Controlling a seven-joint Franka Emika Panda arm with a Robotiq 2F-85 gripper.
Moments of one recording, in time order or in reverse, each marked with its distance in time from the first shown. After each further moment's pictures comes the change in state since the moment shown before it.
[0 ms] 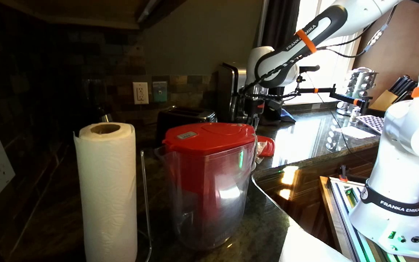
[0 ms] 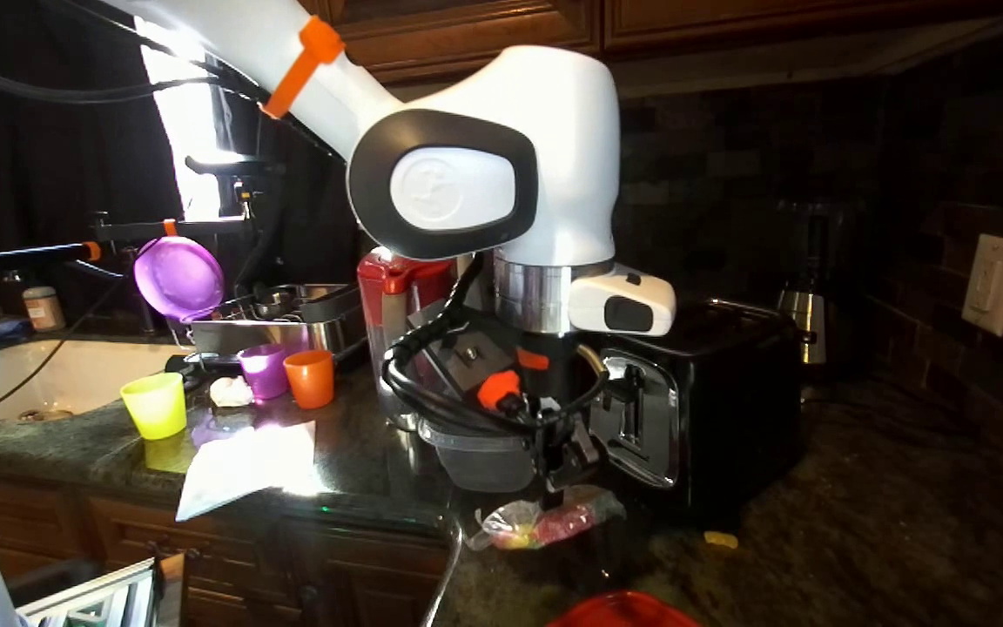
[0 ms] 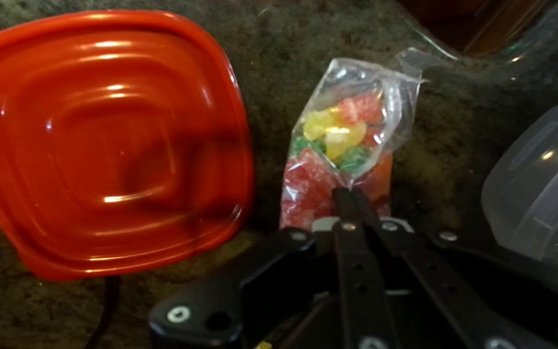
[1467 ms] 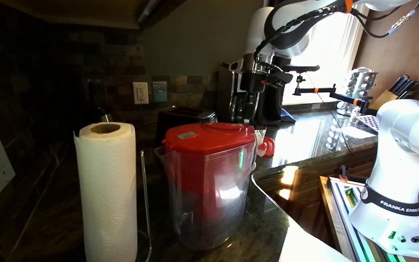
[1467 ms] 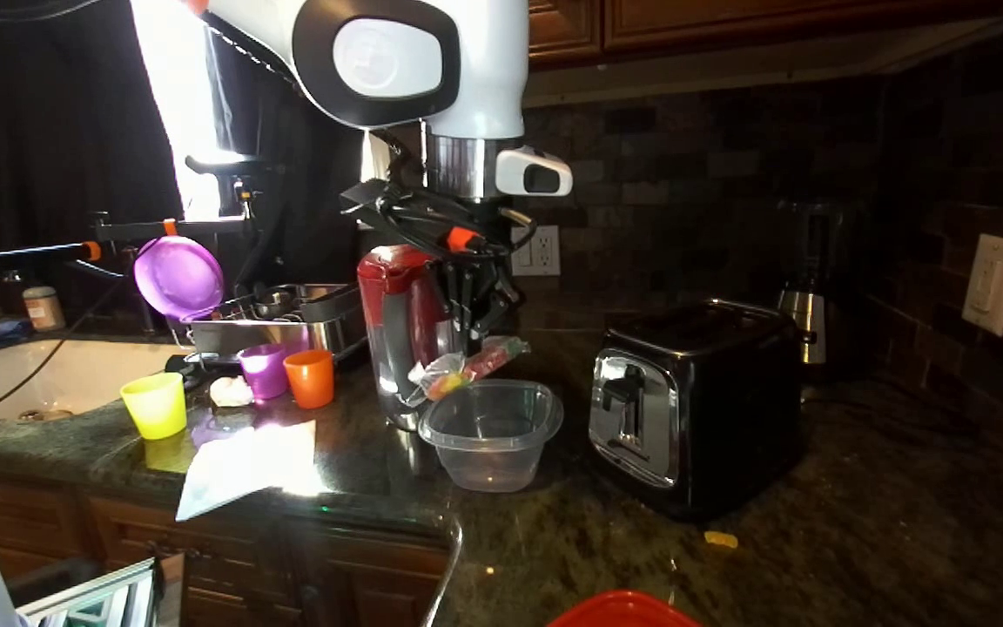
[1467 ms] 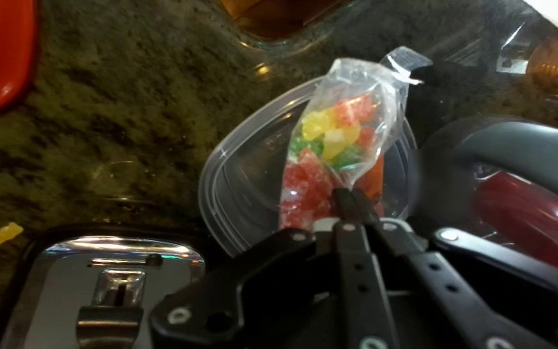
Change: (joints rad) arm 0.220 -0.214 0.020 0.046 0.167 -0.231 -0.203
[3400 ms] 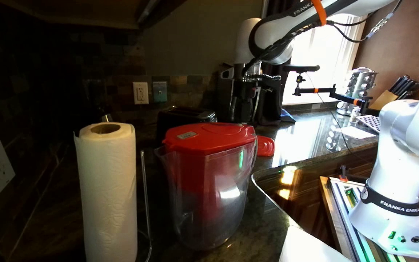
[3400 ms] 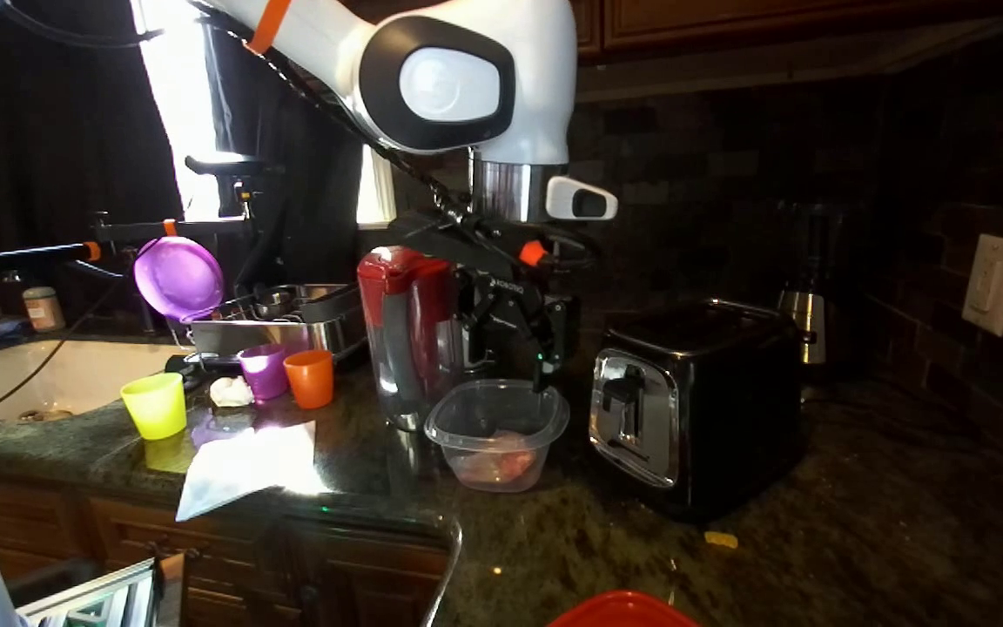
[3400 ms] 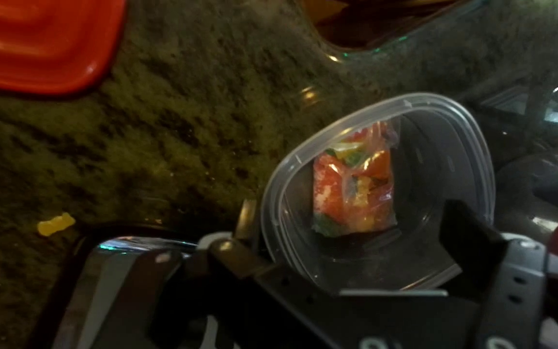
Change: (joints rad) arm -0.074 0.135 0.029 0.079 -0.092 0.001 -0.087
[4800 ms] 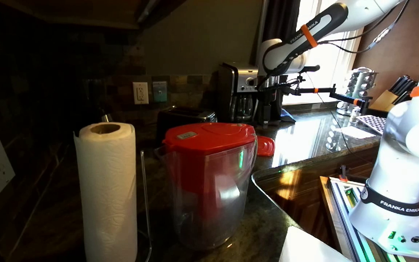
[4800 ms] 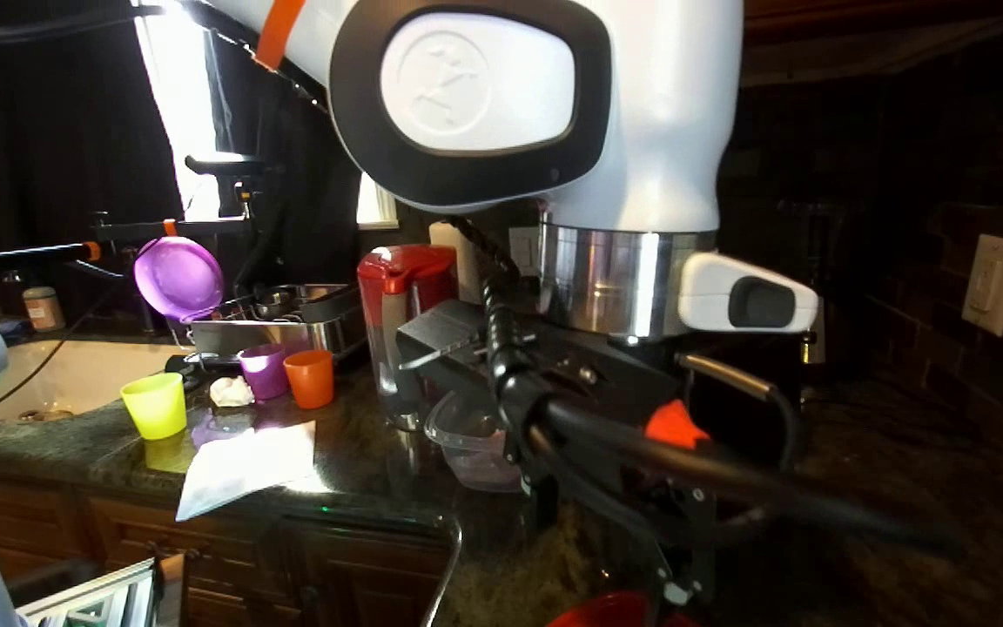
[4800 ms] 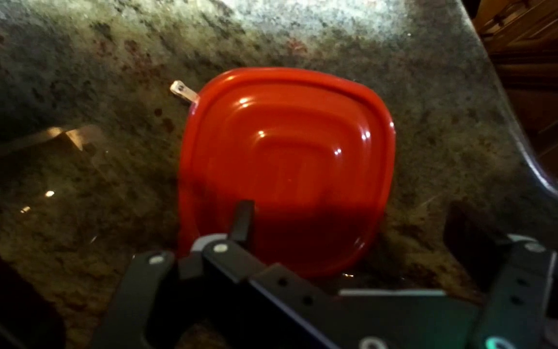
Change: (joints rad) arm -0.219 0.068 -0.200 -0.033 -0.194 0.074 -0.136
